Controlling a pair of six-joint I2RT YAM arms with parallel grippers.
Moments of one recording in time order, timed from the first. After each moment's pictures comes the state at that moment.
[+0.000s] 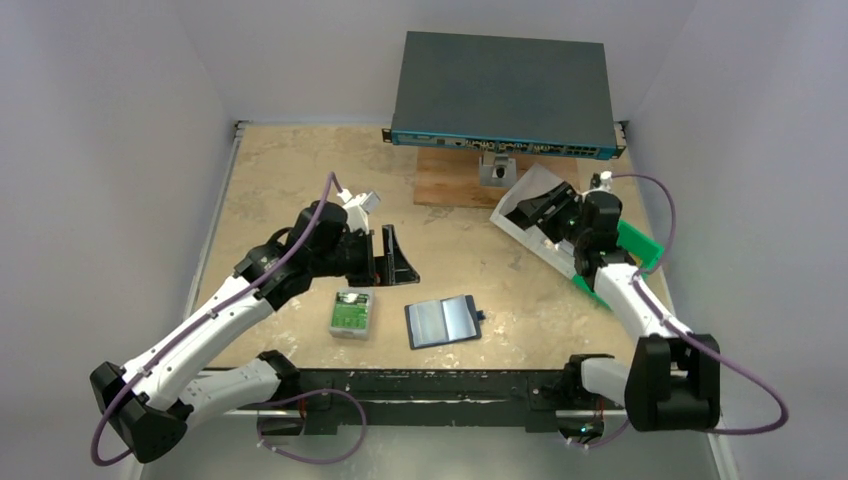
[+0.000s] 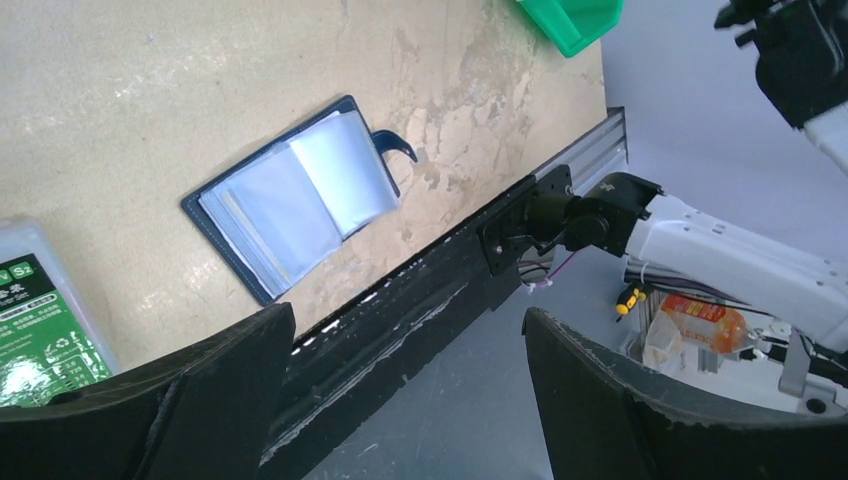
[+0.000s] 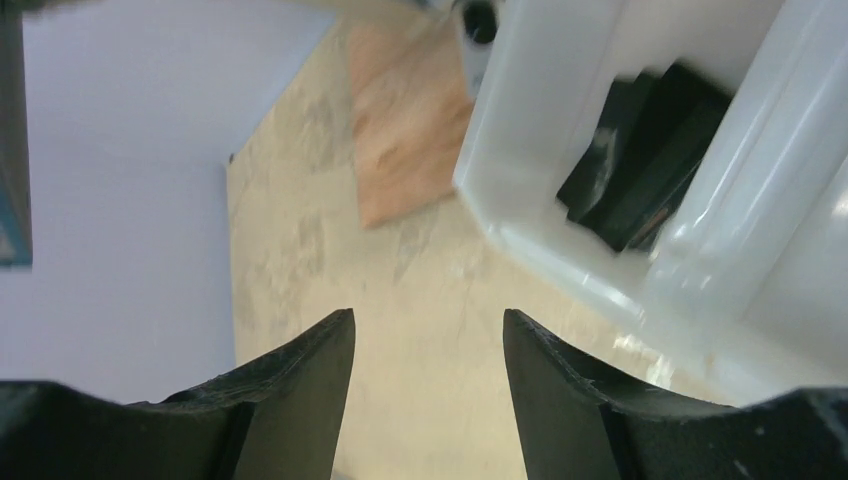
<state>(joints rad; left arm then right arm) -0.69 0.99 0.99 -0.64 0.35 -0.75 0.00 1.23 0.66 0.16 -0.28 0.88</state>
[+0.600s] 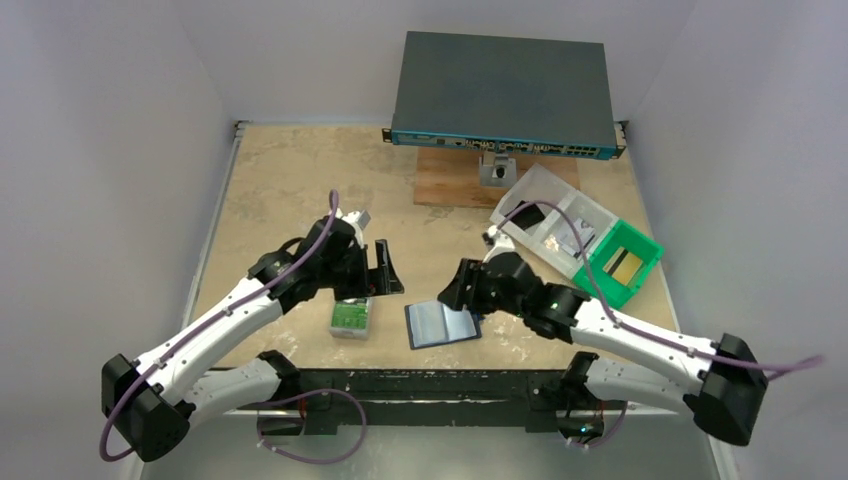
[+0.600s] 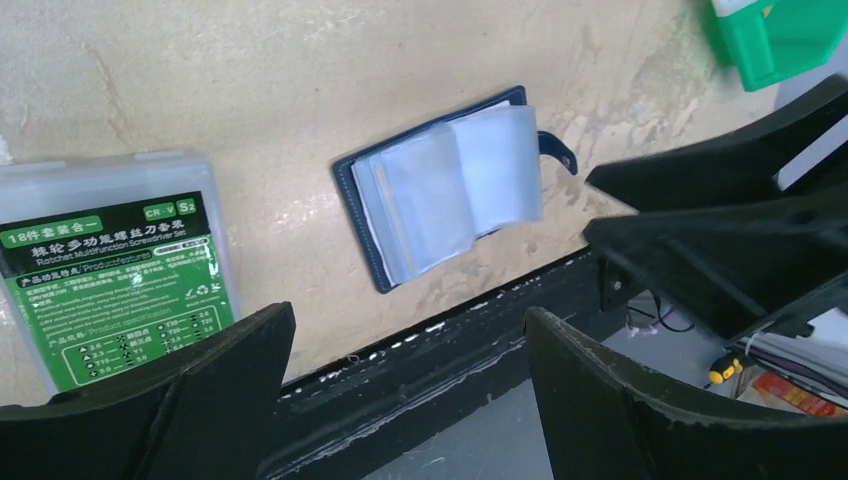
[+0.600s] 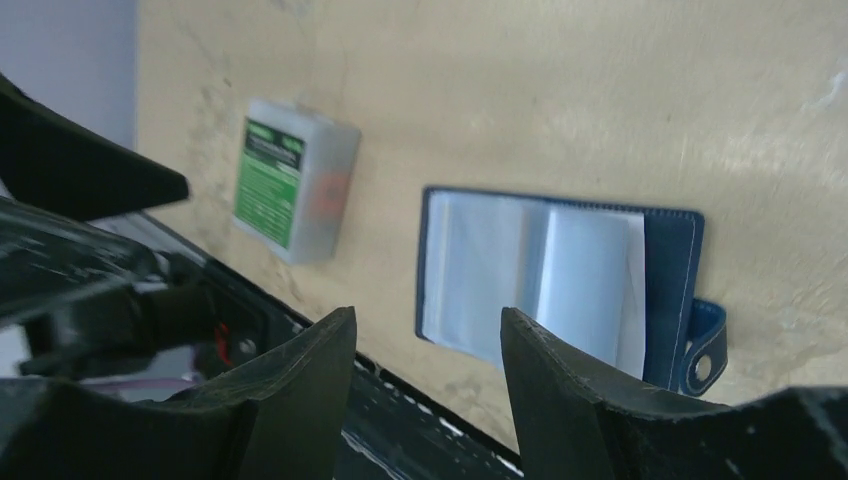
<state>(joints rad) -0.67 1.01 0.87 -0.69 0.17 -0.76 0.87 0.96 0.60 -0.21 0.06 0.90</state>
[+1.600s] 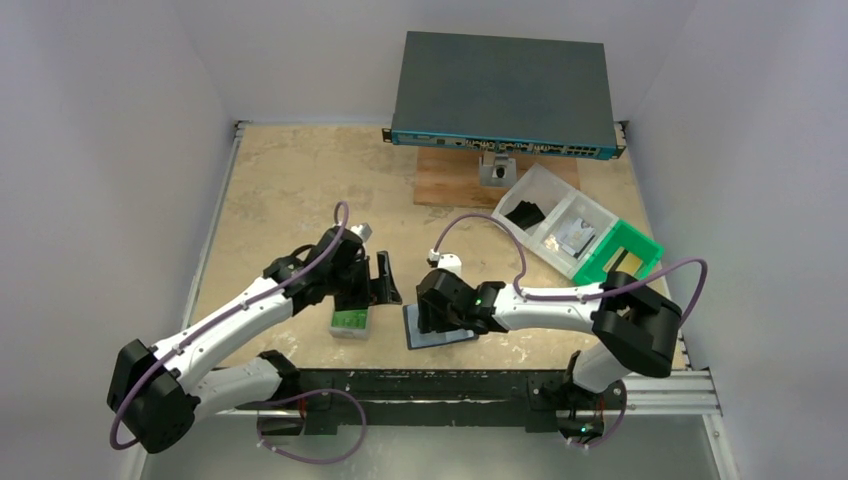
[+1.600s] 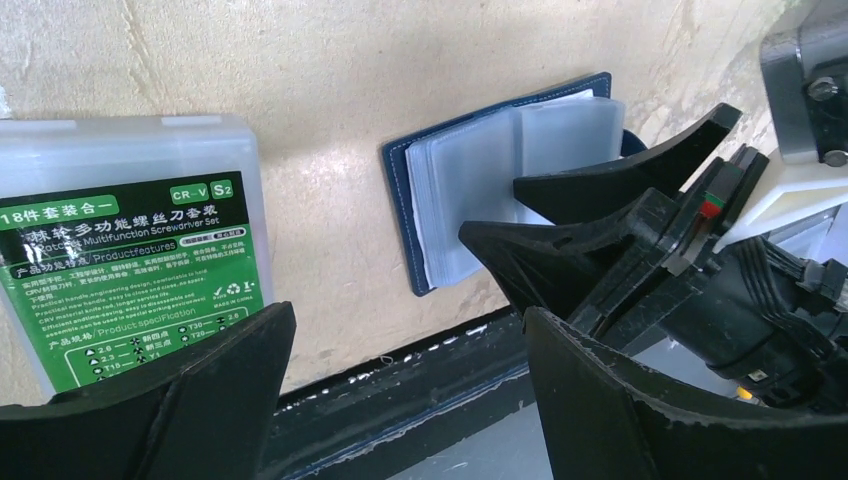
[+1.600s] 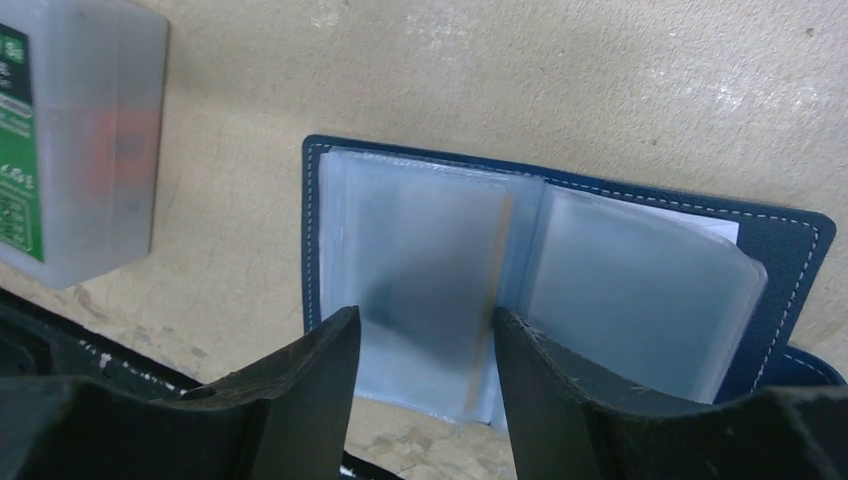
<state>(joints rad) -0.67 1.05 0.76 -0.65 0.15 -0.78 1.12 1.52 0.78 -0.24 0.22 0.90</state>
